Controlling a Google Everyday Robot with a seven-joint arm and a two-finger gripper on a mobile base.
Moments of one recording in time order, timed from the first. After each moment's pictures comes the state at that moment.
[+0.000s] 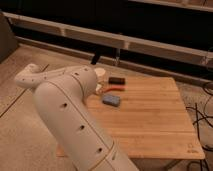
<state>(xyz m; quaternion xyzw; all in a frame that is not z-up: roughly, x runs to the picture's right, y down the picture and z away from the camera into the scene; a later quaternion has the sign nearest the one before) -0.332 0.130 0.868 -0.30 0.21 0.34 0.86</state>
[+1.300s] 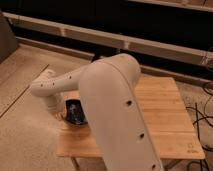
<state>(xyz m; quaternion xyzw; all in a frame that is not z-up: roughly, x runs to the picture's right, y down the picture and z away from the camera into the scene) -0.226 0.141 0.796 -0.32 0.19 0.45 0.81</state>
